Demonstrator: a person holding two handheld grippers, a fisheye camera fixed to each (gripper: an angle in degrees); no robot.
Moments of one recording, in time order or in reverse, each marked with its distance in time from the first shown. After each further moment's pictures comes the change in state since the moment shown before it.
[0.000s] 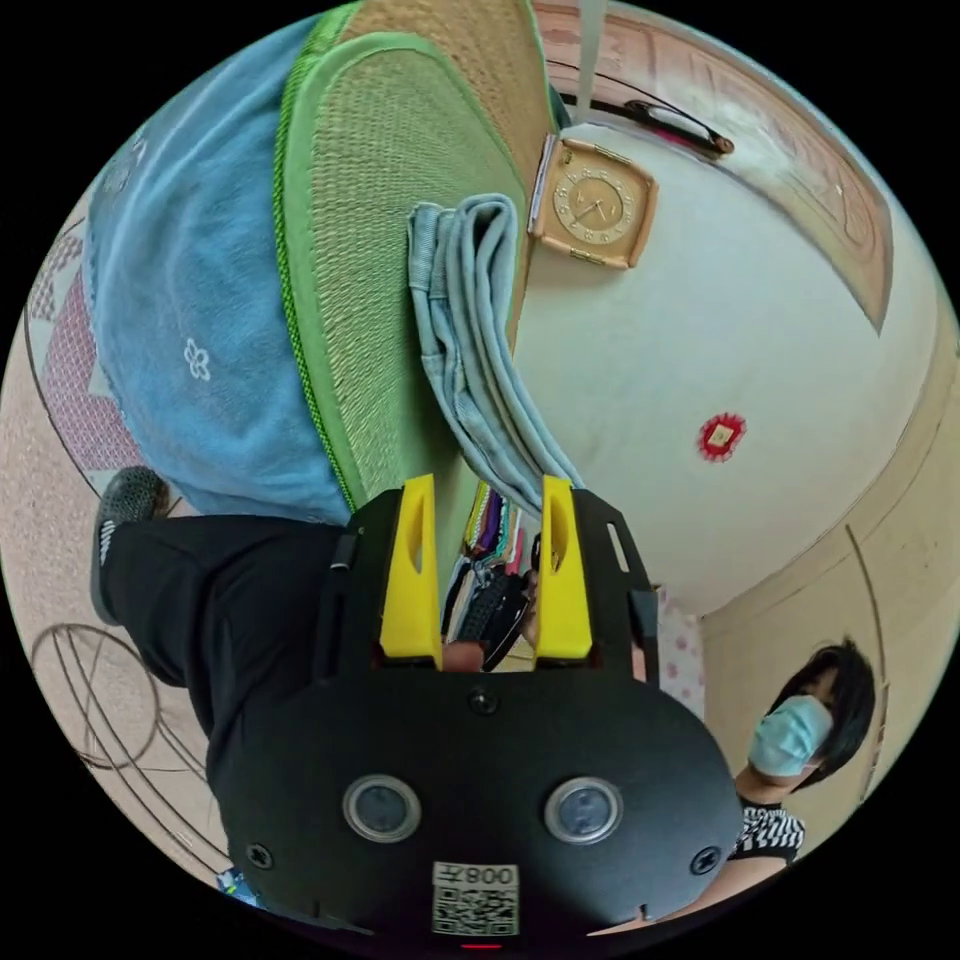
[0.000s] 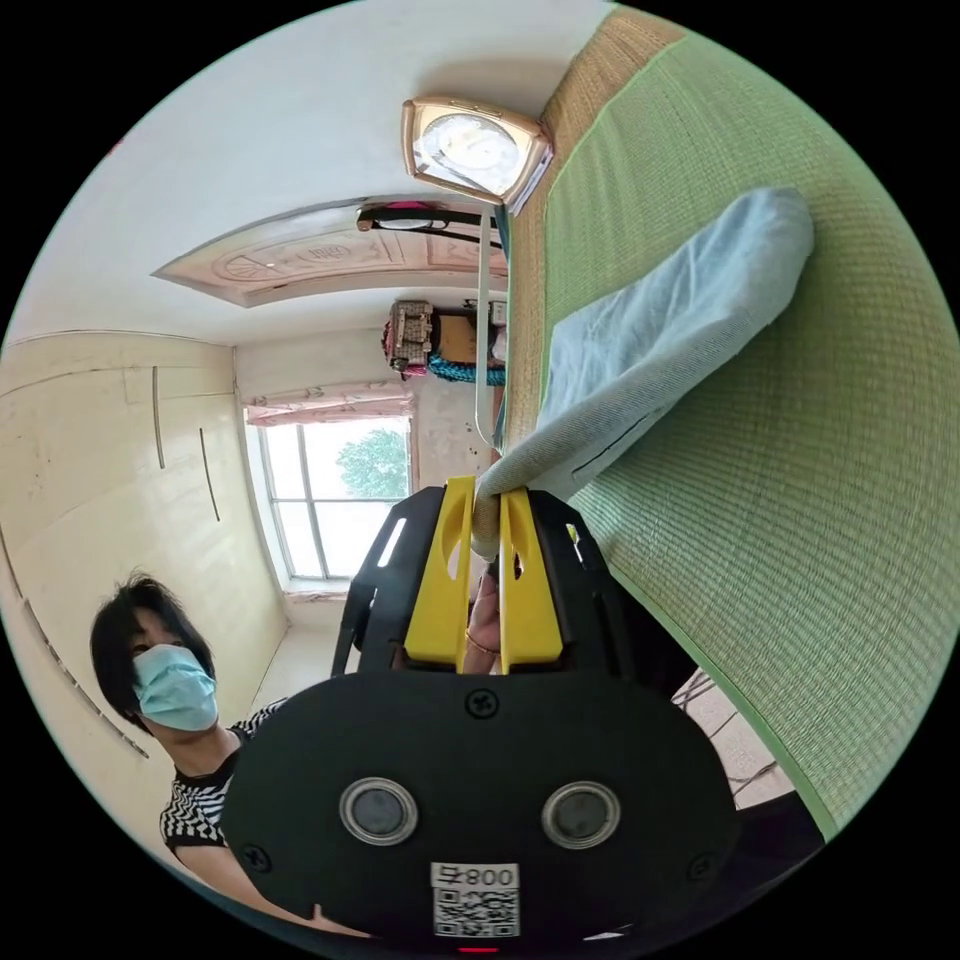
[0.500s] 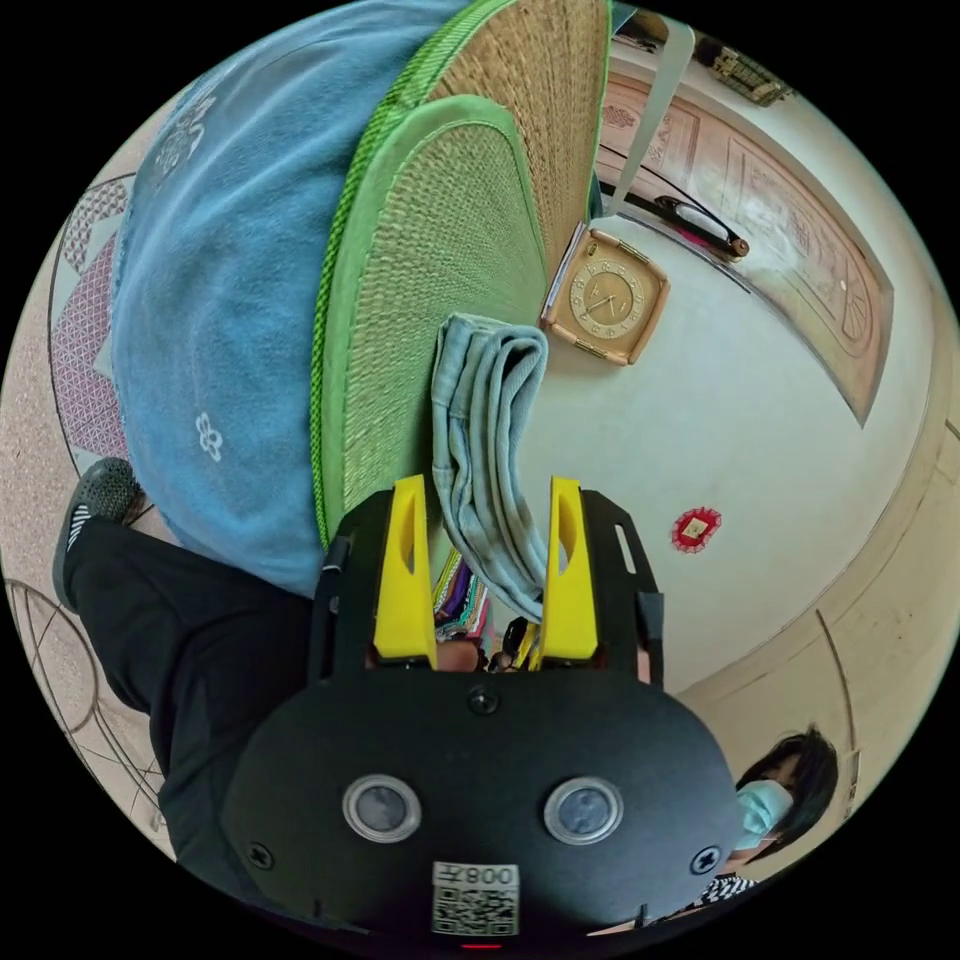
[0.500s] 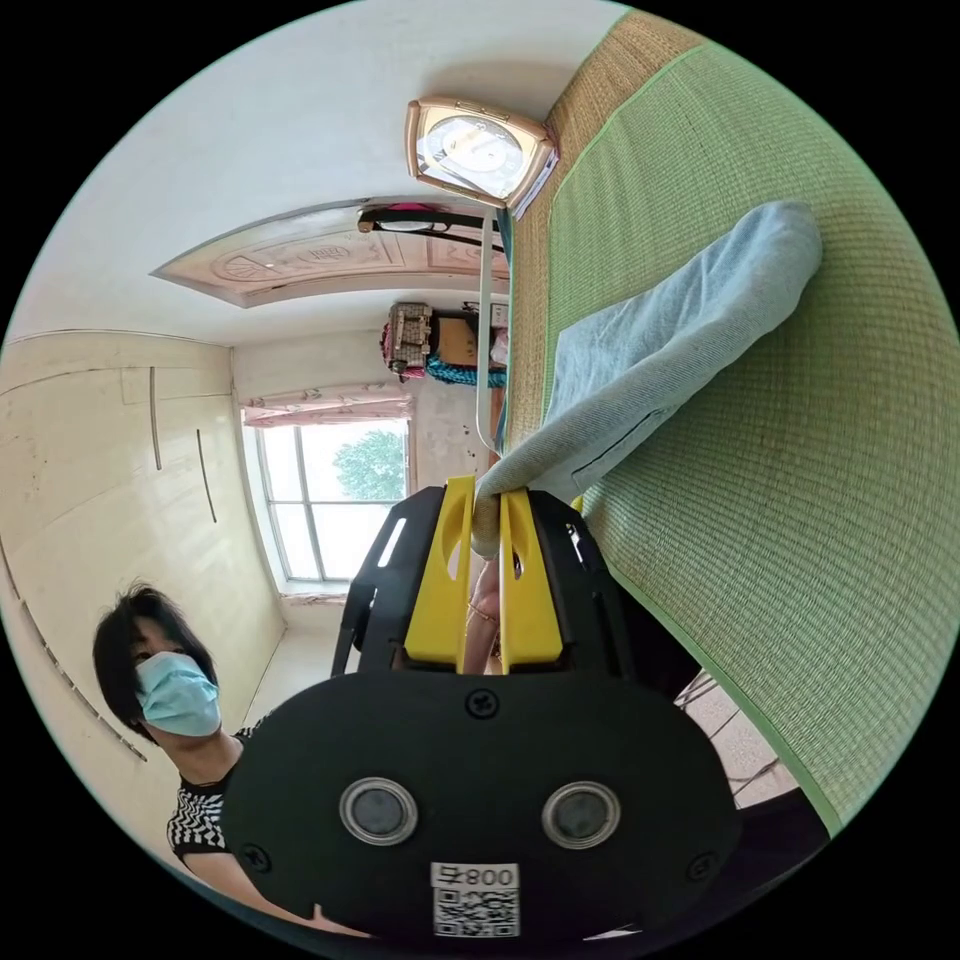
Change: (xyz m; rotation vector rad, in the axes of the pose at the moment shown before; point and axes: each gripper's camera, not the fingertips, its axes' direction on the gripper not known) left arm 0.000 -0.048 -0.052 0.197 0.032 -0.112; right arm -0.018 0.007 0.029 0.006 0.005 0.005
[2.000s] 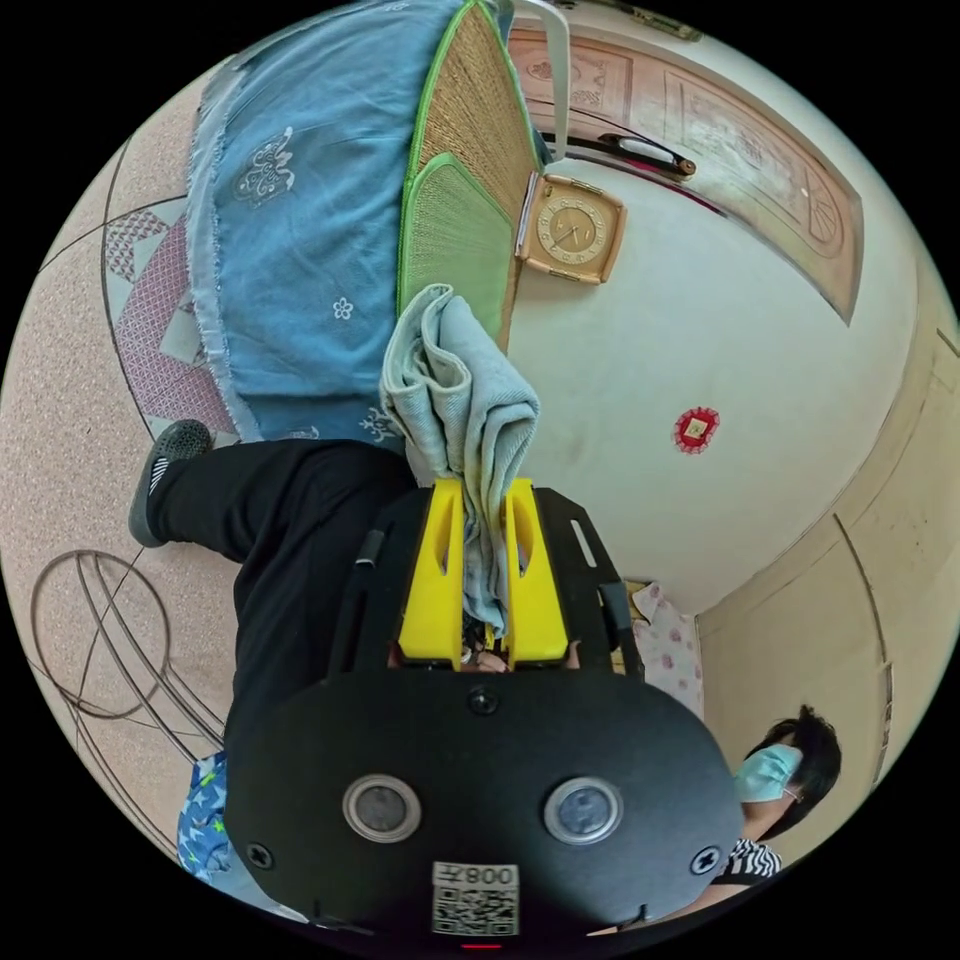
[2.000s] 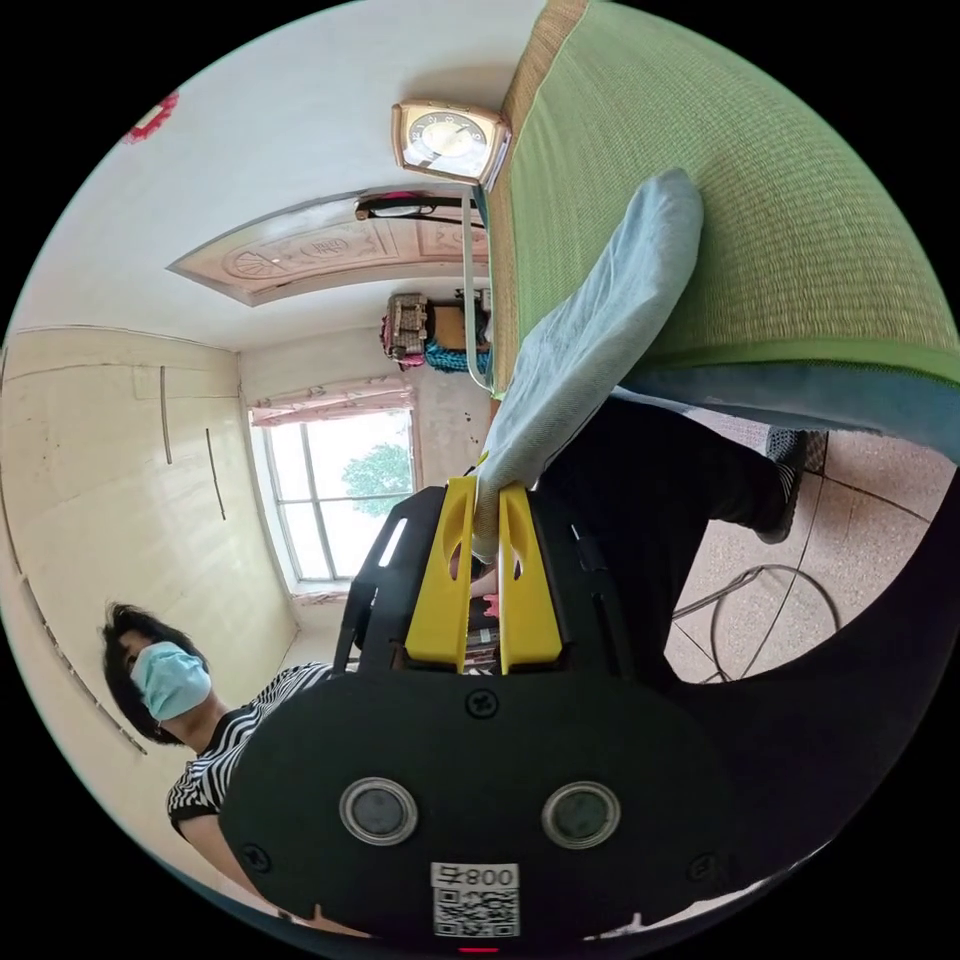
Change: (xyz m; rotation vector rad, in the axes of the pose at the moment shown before) left arm -0.016 0.179 -0.022 -0.173 -0.048 0.161; right arm -0.019 0.320 -0.051 0.035 -0.041 0.047
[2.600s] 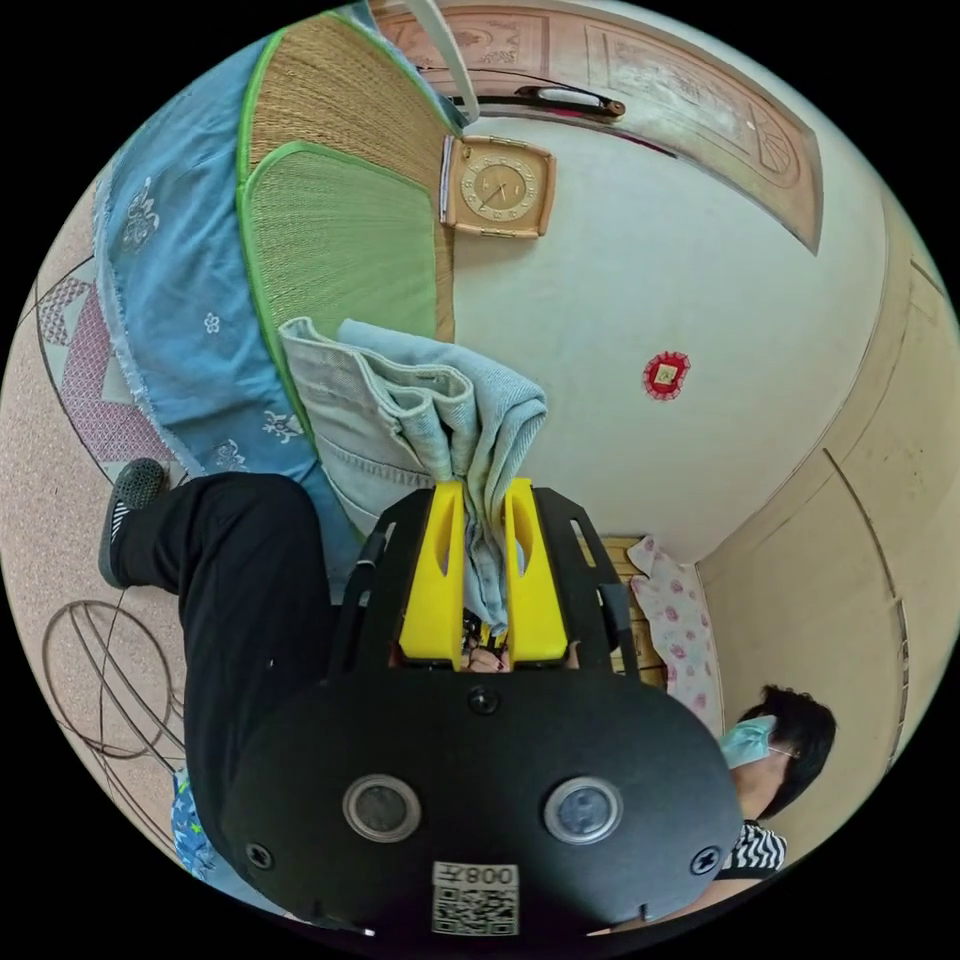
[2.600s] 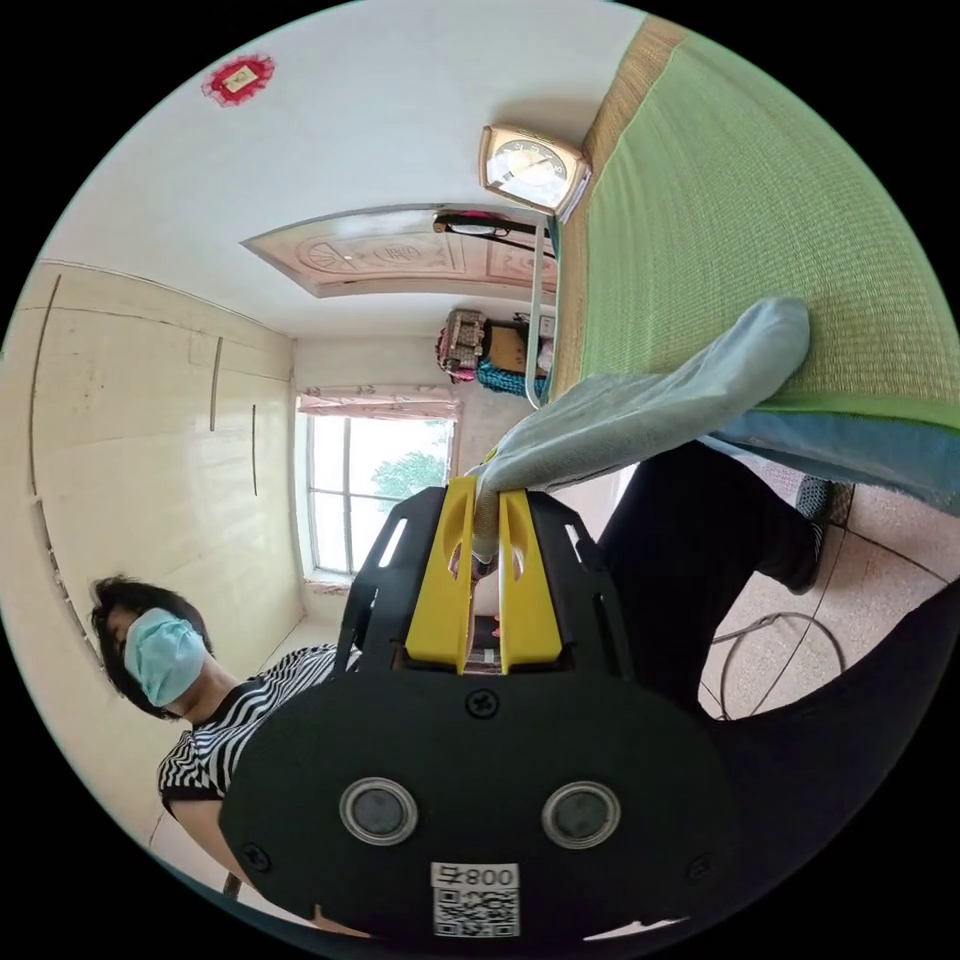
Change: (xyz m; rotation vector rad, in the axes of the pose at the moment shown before) left arm 0.061 0.056 0.169 -0.079 0.026 0.150; right arm -0.064 0.099 -0.120 0.073 -0.108 -0.142
